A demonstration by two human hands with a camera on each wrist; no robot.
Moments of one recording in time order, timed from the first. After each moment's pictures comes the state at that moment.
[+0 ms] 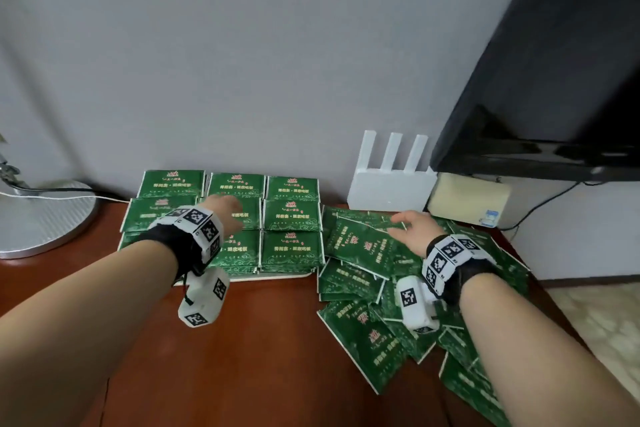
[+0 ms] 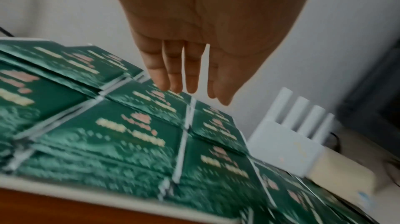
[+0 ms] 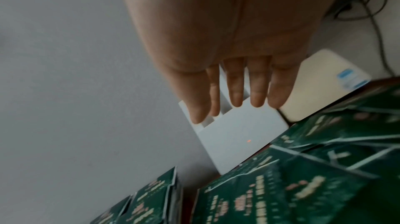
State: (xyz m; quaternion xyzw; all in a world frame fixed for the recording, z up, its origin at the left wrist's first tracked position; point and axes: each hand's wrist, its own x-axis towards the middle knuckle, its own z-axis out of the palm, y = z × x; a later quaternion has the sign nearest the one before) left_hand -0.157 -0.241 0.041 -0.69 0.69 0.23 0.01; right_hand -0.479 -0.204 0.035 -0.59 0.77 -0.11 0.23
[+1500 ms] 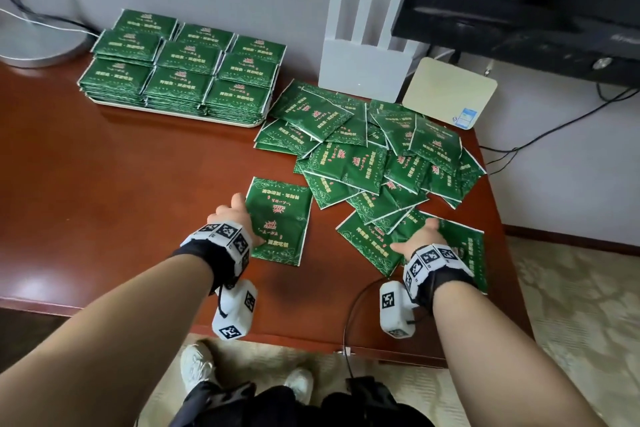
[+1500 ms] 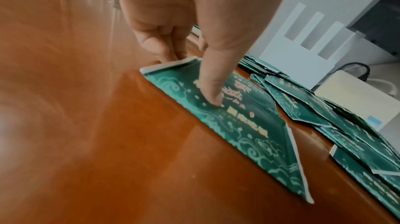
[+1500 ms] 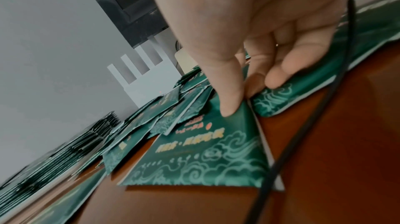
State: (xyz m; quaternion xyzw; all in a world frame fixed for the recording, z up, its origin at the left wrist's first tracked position) left_hand -0.383 0.006 -0.085 -0.83 0.48 0.29 0.07; right_hand -0.655 -0.014 -0.076 -0.40 0.86 -0.01 0.32
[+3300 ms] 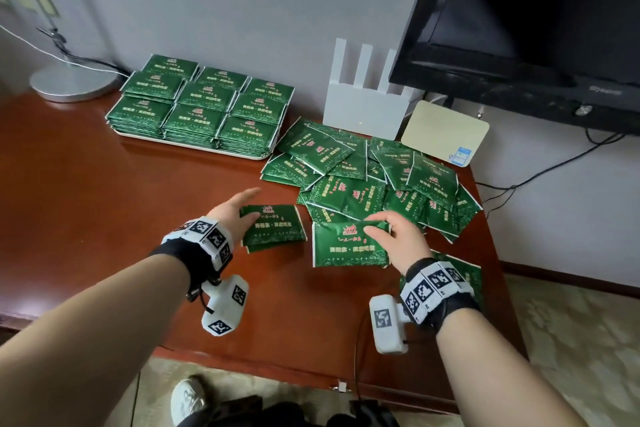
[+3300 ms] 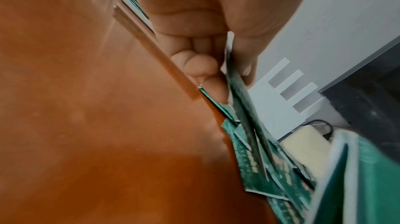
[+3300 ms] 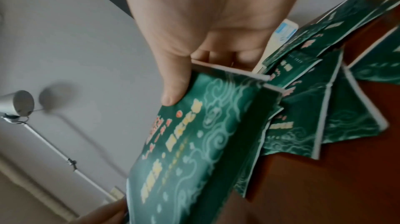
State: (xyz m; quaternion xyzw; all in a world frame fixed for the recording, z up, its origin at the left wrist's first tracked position) left_hand -0.359 -0.007 -0.039 -0.76 0.51 0.36 -0.17; right_hand -0.636 -0.018 -0.034 -0.68 0.60 -0.23 0.36
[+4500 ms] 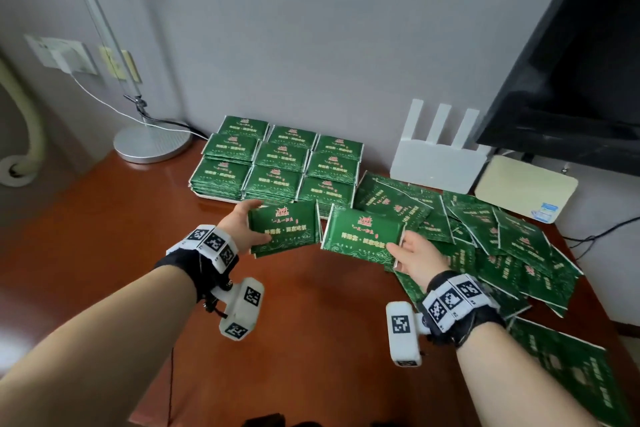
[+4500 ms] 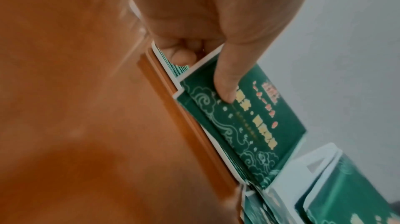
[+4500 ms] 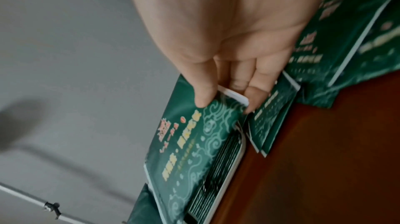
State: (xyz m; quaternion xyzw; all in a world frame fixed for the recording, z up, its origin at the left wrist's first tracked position) left_hand -0.186 -0.064 0.001 -0.76 0.51 0.35 -0.21; right_hand -0.476 -0.085 -0.022 -0.62 0.62 -0.23 0.42
